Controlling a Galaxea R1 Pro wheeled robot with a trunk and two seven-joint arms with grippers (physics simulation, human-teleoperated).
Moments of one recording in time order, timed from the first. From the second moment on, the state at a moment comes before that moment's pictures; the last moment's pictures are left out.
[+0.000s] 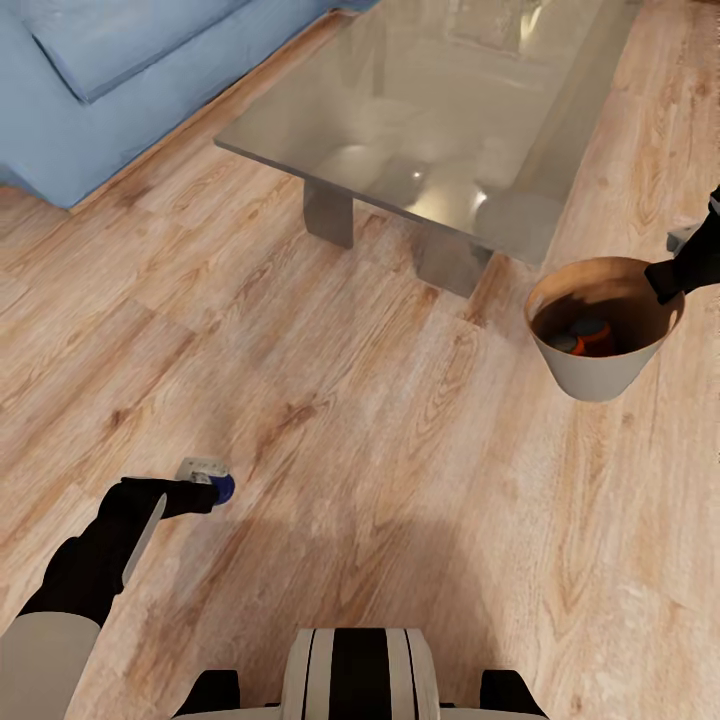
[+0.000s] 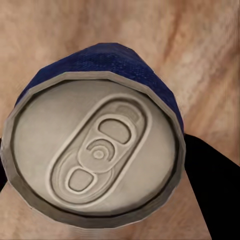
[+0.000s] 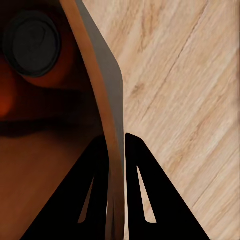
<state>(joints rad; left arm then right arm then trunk) -0.63 0.23 -0.01 -1.14 -0.04 0.87 -0.25 -2.06 -0.38 0.18 0.04 0.73 1.05 0.59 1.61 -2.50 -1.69</state>
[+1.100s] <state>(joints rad) -0.68 0.24 -0.02 -1.14 -0.02 1.05 -0.48 -1.93 -0.56 0.20 0.05 0.75 1.05 0.73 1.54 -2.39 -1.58</state>
